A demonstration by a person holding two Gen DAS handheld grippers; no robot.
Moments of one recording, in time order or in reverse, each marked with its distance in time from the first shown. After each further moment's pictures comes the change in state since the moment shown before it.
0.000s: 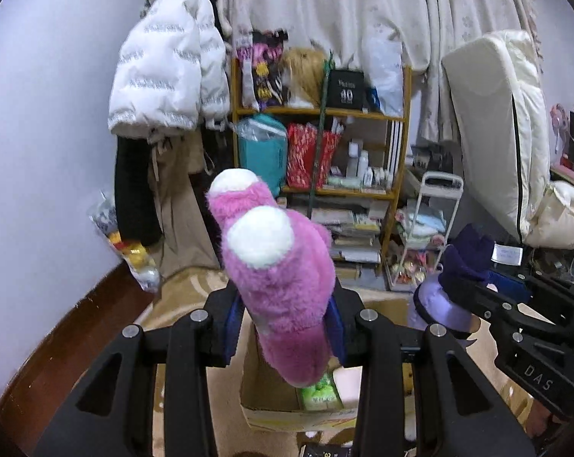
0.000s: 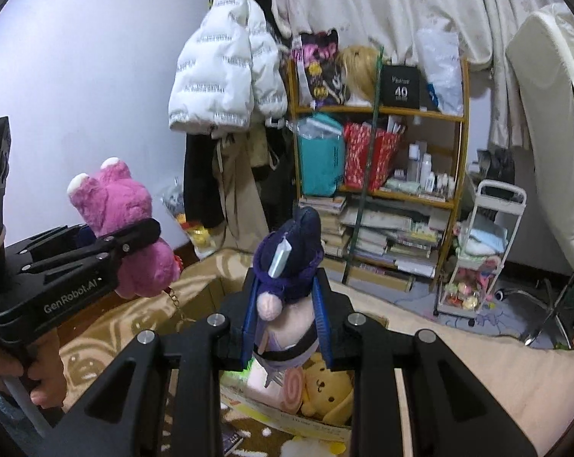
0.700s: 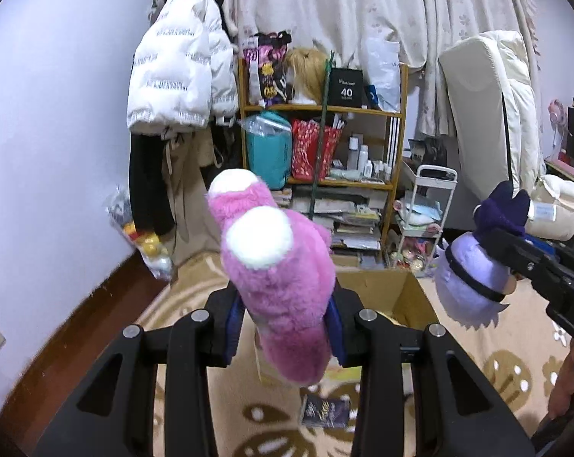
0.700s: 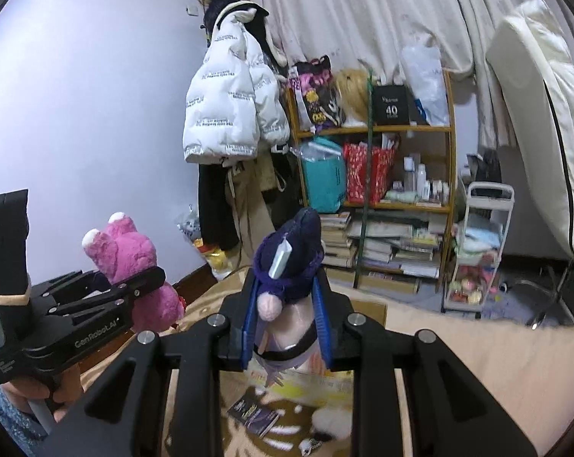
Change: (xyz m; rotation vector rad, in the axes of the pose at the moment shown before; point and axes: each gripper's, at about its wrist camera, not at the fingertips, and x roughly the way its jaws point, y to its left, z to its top) left arm -0.077 -0.001 -0.002 0.000 0.004 0.028; right arm -0.090 0.016 0.008 0.062 -0.100 0.022
